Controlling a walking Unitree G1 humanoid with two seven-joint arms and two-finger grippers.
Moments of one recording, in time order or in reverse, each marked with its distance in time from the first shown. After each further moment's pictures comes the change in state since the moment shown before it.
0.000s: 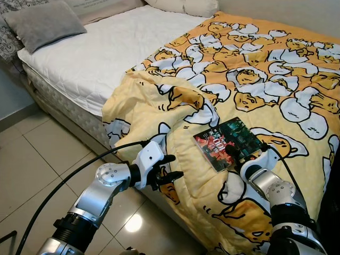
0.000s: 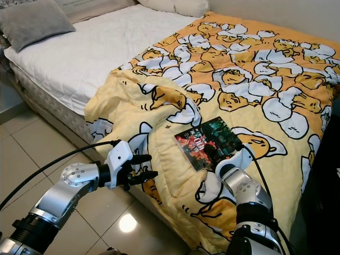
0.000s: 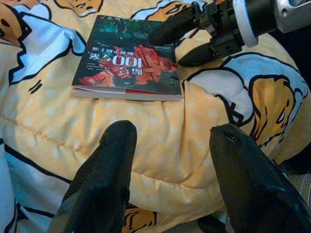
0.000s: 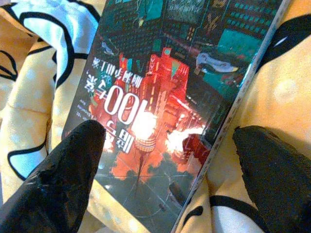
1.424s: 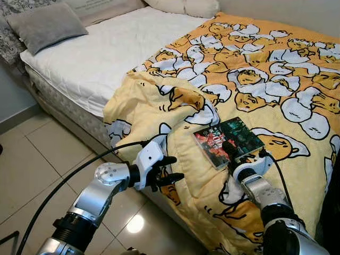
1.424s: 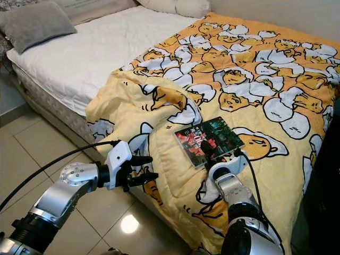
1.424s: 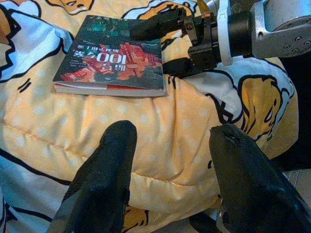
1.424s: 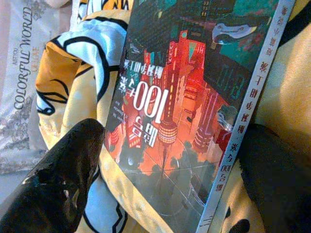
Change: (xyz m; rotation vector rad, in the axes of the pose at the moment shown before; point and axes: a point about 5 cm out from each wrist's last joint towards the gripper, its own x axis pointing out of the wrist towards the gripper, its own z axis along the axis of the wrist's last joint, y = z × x) left arm -0.001 -0.002 0.001 -0.022 -0.002 -0.042; right arm 0.013 -0.005 -0.019 0.236 -0.087 0.165
